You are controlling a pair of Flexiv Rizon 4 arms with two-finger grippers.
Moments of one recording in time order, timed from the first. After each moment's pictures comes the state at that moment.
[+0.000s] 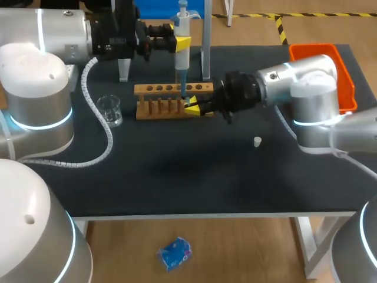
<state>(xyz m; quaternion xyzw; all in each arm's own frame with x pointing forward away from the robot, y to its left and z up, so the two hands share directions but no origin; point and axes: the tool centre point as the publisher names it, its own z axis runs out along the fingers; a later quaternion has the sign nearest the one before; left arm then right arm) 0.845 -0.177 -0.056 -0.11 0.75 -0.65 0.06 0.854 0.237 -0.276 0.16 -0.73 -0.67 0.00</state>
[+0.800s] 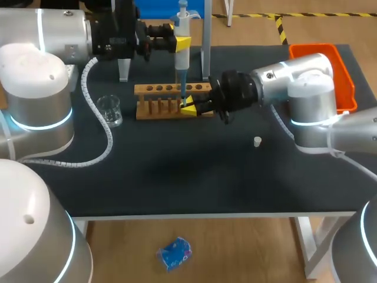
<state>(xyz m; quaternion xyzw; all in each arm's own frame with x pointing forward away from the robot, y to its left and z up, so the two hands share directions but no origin) 0.845 -0.177 -0.056 -0.11 0.75 -0.65 0.06 0.843 0.245 -0.265 0.18 -0.72 -0.68 0.01</state>
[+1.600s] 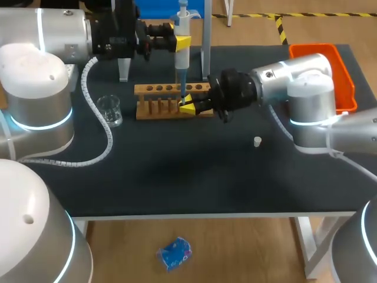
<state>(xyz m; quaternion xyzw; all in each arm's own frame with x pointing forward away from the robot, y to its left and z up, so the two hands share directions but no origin) 0.845 -0.177 -0.055 -0.11 0.75 -0.65 0.06 0.841 0.248 -0.257 0.16 -0.71 -0.69 0.02</state>
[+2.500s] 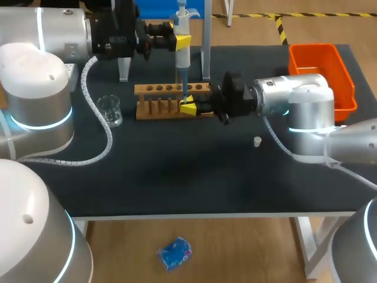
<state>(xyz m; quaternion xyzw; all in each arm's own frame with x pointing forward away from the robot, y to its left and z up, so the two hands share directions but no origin) 0.846 -0.176 -0.054 -0.11 0.75 -0.65 0.06 0.835 0.247 -0.252 0.08 -0.67 -0.73 0.09</state>
